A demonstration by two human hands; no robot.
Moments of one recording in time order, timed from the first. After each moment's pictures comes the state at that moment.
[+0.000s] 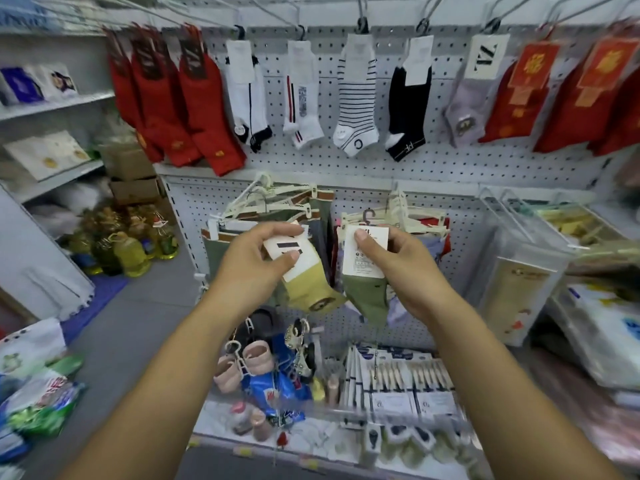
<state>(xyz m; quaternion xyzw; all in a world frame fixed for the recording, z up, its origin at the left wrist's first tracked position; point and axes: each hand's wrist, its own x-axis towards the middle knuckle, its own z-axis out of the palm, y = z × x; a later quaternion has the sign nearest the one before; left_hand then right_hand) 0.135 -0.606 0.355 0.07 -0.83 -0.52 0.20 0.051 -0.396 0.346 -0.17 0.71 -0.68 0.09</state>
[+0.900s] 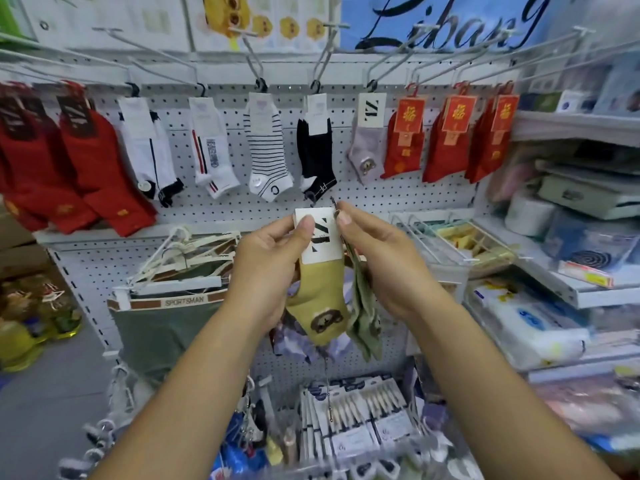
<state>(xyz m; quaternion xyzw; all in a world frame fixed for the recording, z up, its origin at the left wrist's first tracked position) 0.066 -0.504 0.413 -0.03 -0.62 -0.78 0.11 0.048 -0.349 0.415 -0.15 0.63 -0.76 0.00</state>
